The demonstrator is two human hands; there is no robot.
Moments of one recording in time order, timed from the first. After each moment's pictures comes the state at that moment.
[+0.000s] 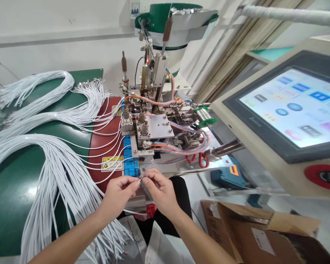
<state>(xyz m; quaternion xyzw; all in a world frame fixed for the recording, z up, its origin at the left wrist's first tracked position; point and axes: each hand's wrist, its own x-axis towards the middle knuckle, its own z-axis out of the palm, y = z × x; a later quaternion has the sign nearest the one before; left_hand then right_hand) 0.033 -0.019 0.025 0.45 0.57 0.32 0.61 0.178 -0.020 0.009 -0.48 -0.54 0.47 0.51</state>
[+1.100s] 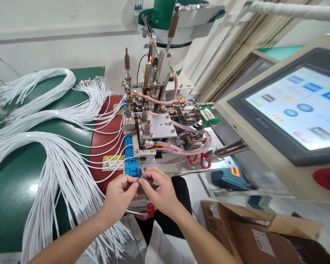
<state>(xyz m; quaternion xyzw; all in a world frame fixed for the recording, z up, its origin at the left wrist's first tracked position) 0.036 -0.027 0.020 0.47 0.59 0.35 0.56 0.178 -0.013 0.016 -0.49 -0.67 0.33 0.45</state>
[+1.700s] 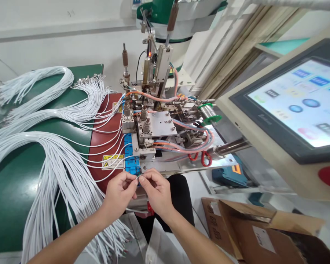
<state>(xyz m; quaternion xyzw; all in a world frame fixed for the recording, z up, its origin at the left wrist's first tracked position) 0.037 -0.024 0.021 0.47 0.59 0.33 0.57 0.161 -0.024 0.000 -0.53 -0.49 0.45 0.52</state>
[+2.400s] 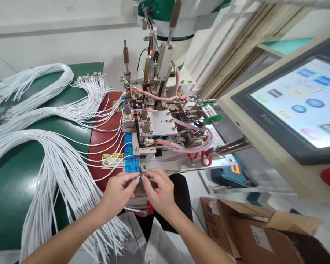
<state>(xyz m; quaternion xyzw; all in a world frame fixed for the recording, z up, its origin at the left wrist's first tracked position) 0.028 -0.018 0.016 0.53 0.58 0.29 0.54 0.173 -0.024 -0.014 -0.56 -0.62 0.29 0.48</state>
